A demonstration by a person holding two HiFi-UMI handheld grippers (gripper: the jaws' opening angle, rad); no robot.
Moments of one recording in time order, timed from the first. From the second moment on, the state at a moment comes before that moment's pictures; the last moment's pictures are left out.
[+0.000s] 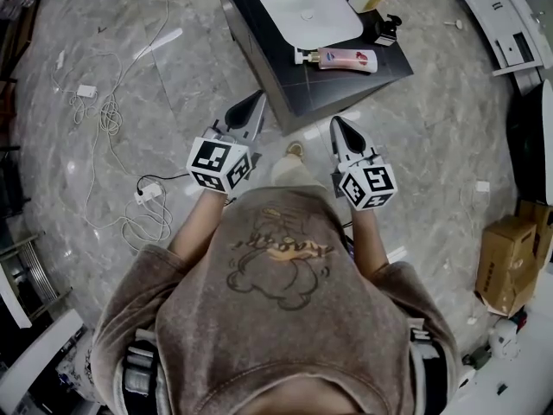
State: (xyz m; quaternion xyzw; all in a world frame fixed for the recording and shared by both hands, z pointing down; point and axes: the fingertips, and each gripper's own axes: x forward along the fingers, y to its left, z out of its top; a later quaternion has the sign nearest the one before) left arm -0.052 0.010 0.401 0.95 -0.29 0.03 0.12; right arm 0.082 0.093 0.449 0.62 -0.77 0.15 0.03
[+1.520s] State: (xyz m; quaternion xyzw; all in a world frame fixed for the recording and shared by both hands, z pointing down) left arm 0.028 -0.143 0.389 0.94 -0.32 0.03 0.12; right arm 0.171 -0.078 0.425 0.58 -0.80 0.12 0.02
